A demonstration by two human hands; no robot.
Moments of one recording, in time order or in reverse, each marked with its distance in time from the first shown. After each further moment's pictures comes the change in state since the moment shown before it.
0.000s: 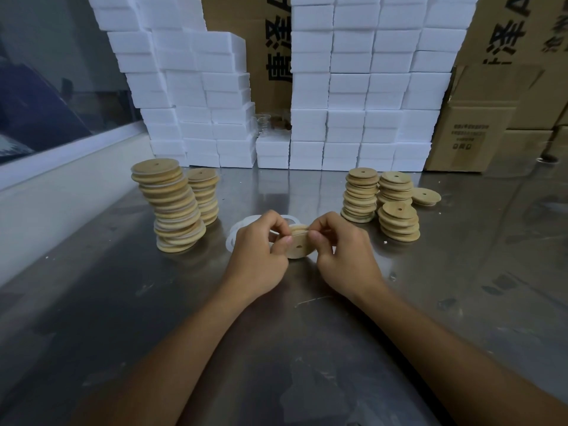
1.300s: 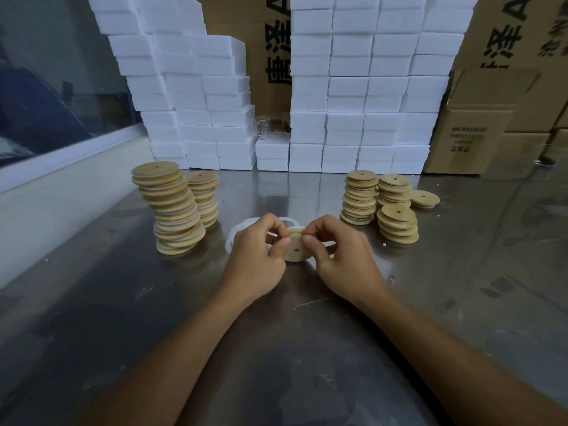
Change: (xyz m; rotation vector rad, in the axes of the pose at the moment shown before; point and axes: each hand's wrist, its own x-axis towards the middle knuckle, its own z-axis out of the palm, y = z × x) left_hand 0.000 -0.005 0.000 -0.018 0.013 0.020; right_hand 0.000 0.005 -0.001 0.045 -0.027 -0.107
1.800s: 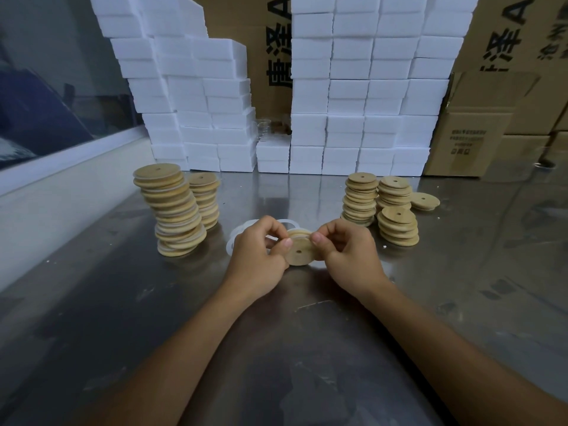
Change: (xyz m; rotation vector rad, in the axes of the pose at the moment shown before) left_hand 0.002 -0.002 0.003 -0.176 0.005 -0.156; right_hand 0.006 0.004 0.000 0.195 0.044 0.294
